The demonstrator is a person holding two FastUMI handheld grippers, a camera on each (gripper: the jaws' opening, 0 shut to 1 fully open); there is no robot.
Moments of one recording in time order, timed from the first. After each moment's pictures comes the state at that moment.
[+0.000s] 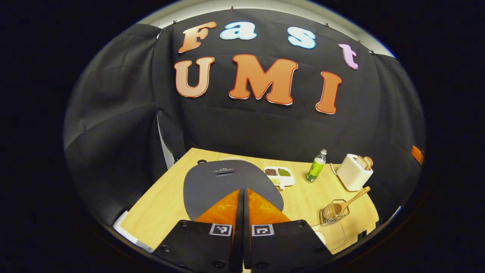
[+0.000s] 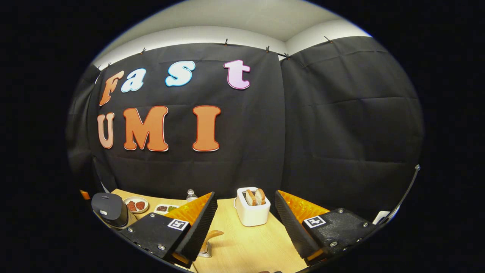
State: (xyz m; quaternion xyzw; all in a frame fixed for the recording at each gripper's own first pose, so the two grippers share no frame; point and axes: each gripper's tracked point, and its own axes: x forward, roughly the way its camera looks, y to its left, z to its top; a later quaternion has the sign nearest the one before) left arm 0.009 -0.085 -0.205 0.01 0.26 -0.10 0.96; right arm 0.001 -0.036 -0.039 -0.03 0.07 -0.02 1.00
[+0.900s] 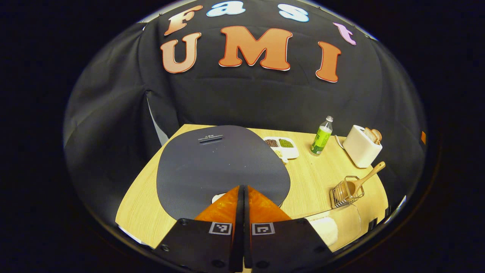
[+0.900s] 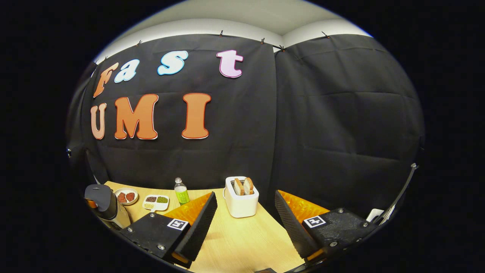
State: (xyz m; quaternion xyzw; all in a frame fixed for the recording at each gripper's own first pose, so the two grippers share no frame) left arm 0.007 -0.100 -0.283 0.04 0.34 -0.09 0.94; right arm -0.005 -0.058 -0.064 -0.04 0.11 -0.05 0.99
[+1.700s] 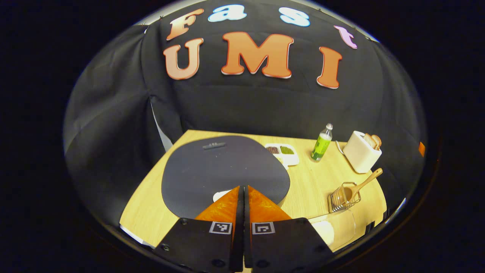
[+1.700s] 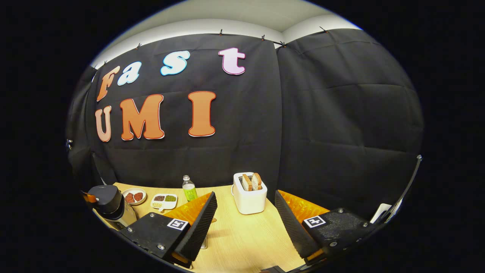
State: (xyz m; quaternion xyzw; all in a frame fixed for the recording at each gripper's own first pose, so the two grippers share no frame) left arm 0.017 -0.101 -0.213 0.05 0.27 -0.09 0.96; right arm -0.012 -0.052 -0.075 -0.02 0.12 -0.02 0.99
